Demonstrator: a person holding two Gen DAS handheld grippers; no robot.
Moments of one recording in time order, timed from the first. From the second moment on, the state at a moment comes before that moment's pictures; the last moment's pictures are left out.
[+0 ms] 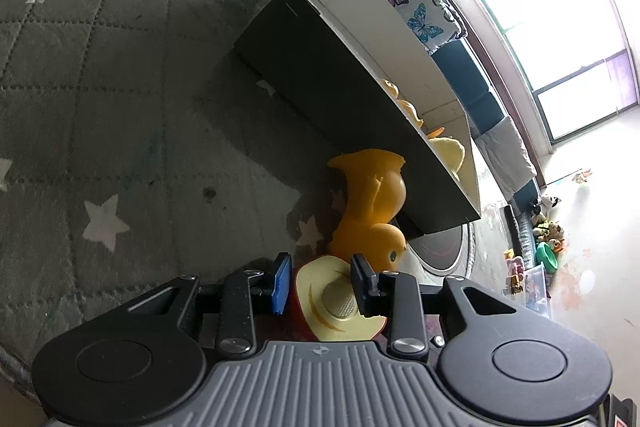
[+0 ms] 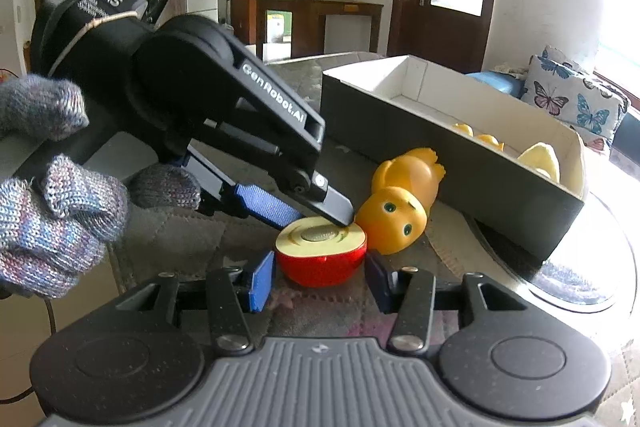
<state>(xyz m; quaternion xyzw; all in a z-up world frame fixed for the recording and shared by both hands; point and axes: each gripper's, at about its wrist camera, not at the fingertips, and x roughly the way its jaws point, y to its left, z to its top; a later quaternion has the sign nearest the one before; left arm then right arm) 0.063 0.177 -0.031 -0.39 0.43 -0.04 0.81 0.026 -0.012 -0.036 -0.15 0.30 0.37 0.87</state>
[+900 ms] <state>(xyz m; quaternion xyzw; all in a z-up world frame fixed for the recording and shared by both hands) 0.180 0.155 0.047 -0.35 0.35 -0.10 0.86 0.123 -0.034 0.029 -0.11 0.21 0.33 0.91</state>
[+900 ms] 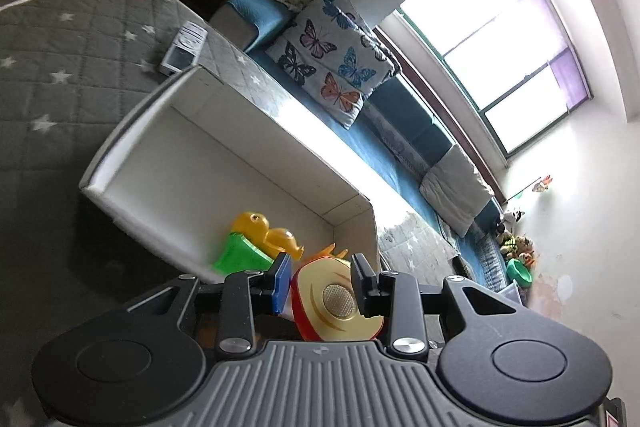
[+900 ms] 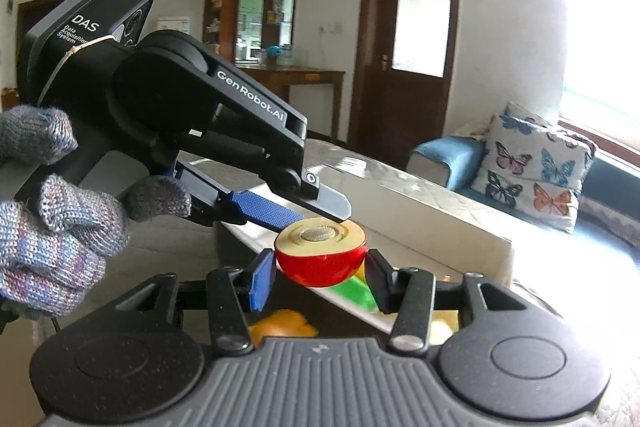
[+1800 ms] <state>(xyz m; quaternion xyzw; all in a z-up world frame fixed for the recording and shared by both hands) 0.230 0.136 0.004 -0.33 0.39 -0.10 0.85 0.187 -0.065 0.000 -0.08 0.27 0.30 0.91</state>
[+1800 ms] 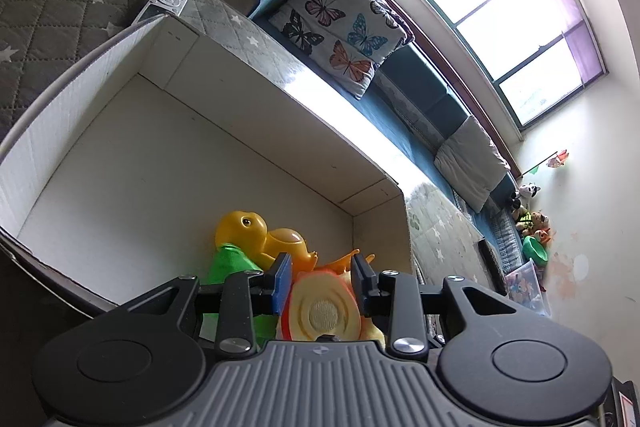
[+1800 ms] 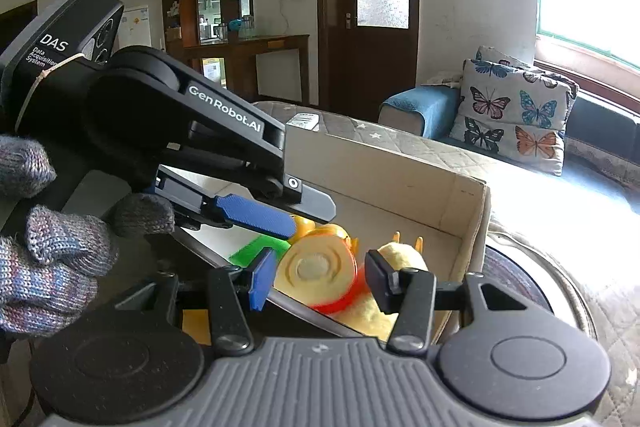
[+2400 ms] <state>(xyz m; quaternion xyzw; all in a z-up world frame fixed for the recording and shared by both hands) 0.177 0.129 0.030 -0.29 0.37 -0.10 0.88 0.146 -0.079 0.012 -0.06 0.26 0.29 0.92</state>
